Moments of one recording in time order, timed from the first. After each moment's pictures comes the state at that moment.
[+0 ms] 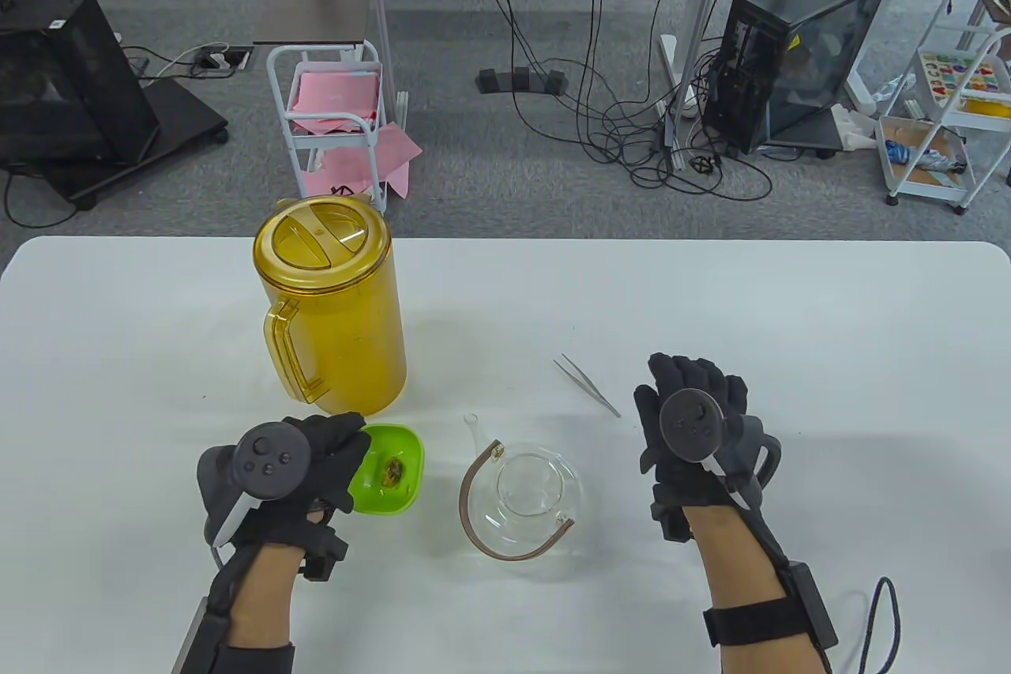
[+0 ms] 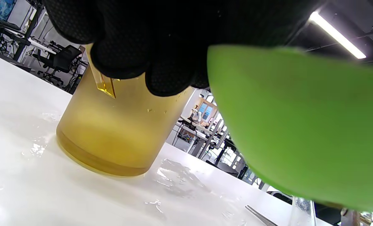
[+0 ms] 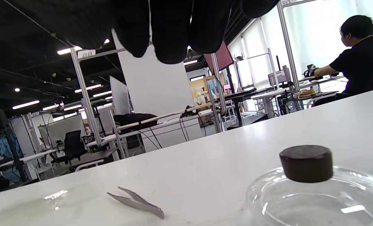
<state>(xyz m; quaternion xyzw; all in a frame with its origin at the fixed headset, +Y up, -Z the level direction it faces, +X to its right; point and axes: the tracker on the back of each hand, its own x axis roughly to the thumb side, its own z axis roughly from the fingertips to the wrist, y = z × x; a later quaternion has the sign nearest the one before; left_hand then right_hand) -0.258 -0.677 -0.320 0.09 -0.04 0.25 0.96 0.180 -0.687 -0.375 -0.03 -0.10 0.99 0.13</state>
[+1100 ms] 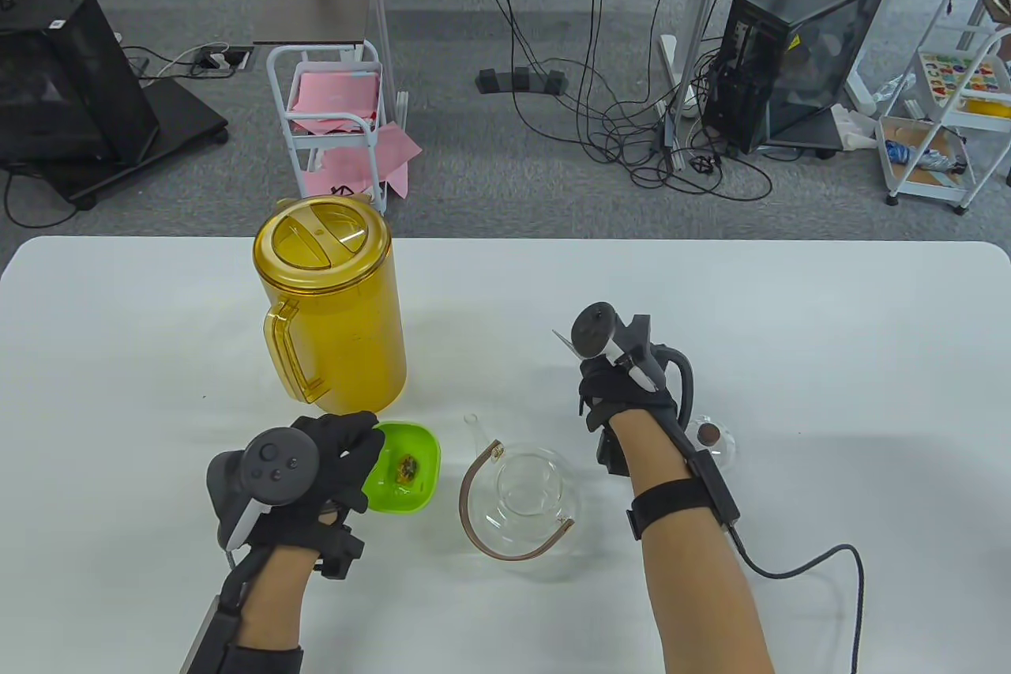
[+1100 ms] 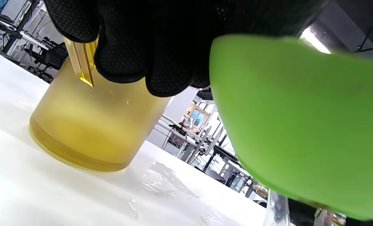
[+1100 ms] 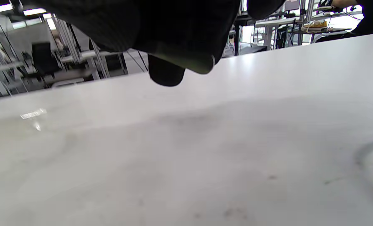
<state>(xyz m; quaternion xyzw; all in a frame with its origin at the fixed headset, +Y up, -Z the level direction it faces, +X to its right) -0.243 -0.689 -0.321 0.10 -0.06 0.29 0.95 0.118 -0.708 -0.475 -0.03 0.06 0.98 0.16</state>
